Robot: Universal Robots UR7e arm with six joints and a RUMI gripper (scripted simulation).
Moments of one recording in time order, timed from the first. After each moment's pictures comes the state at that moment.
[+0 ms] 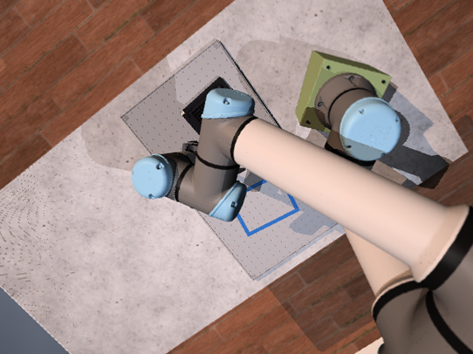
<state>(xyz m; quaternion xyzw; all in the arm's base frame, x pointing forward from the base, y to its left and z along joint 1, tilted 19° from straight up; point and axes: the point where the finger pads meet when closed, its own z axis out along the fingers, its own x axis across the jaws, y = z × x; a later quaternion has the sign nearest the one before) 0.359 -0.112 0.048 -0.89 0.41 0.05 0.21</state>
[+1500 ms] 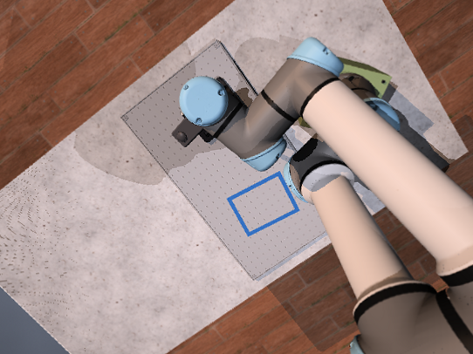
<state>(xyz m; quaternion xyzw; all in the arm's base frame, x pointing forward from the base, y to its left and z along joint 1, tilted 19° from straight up) 0.272 -0.230 0.011 -0.68 0.71 -0.03 0.16</state>
